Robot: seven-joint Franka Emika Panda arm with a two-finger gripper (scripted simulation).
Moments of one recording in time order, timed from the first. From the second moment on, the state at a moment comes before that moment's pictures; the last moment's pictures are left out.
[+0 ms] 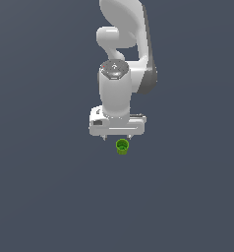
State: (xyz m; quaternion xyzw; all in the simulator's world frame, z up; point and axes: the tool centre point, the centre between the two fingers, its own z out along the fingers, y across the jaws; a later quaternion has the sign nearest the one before) arm 0.016 0.001 0.170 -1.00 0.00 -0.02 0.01
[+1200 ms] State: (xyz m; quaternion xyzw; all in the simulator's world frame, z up) arm -0.004 0.021 0.101 -0.96 -0.29 0.00 0.00
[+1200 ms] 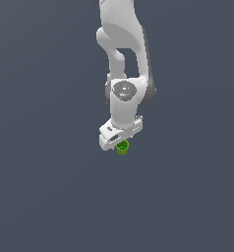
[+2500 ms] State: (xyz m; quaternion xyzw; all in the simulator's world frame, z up) arm -0.008 0.025 0.044 -0.94 -0.33 0.00 0.00
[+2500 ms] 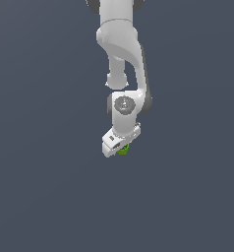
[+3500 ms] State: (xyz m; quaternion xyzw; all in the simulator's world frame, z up) arm 0.002 0.041 0.054 -0.95 -0.33 0.00 0.00
